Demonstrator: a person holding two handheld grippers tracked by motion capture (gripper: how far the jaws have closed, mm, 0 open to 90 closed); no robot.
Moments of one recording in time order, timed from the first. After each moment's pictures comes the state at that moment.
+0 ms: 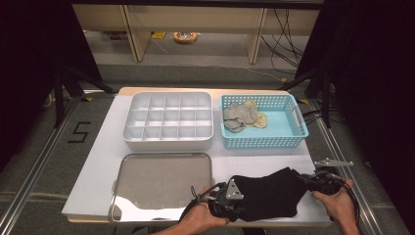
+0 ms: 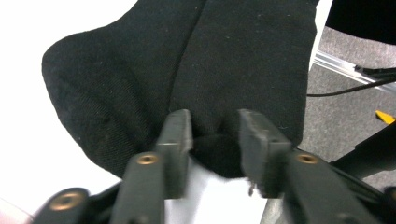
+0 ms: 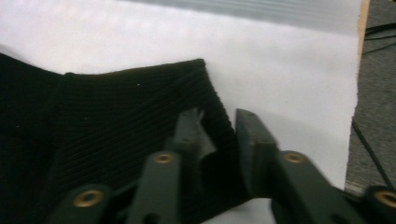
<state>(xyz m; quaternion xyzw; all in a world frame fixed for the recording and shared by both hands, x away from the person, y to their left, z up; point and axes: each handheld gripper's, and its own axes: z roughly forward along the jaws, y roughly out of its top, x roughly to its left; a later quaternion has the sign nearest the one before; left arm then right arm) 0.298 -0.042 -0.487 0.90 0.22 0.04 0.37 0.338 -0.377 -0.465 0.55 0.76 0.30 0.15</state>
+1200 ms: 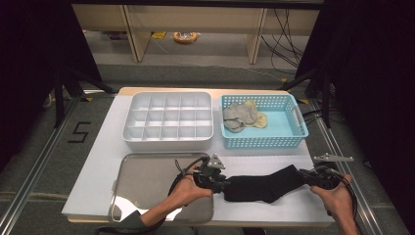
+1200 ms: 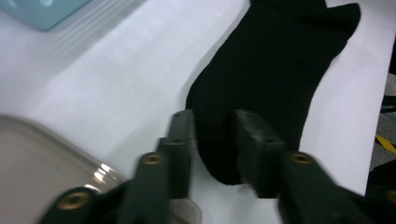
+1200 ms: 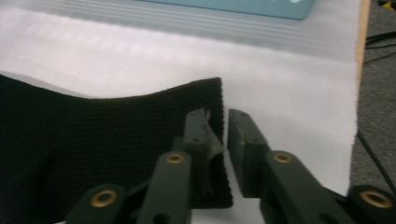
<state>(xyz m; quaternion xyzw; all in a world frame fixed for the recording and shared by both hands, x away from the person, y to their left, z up) 0.365 0.000 -0.472 0.88 0.27 0.02 0.38 0.348 -0.374 -0.456 0.56 0.76 0.30 0.13</state>
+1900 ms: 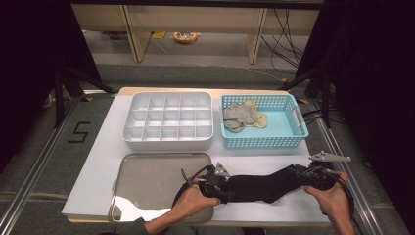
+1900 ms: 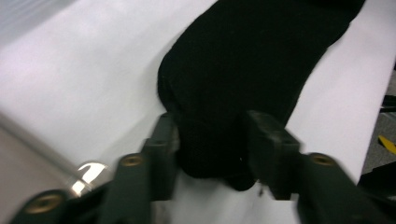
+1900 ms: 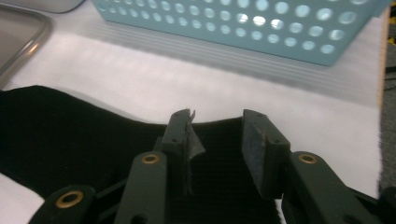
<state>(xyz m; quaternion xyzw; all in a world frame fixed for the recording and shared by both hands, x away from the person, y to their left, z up) 0.345 -0.017 -0.484 0.89 0.29 0.02 0.37 0.339 -0.345 -0.436 0.52 0.76 0.34 0.17</state>
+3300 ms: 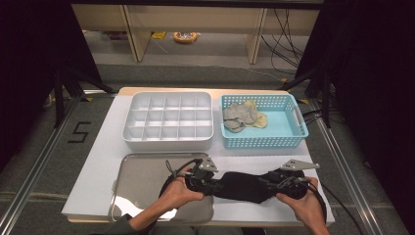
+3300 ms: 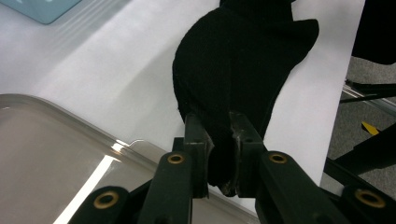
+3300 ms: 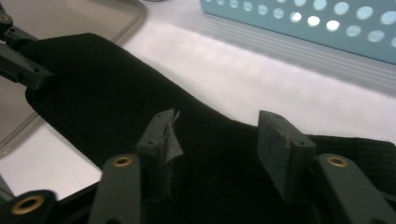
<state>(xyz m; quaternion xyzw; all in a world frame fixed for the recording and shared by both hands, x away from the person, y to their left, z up) 0.351 0.020 -0.457 0.89 0.25 0.01 0.39 0.325 -0.277 -0.454 0.46 0.79 0.39 0.11</state>
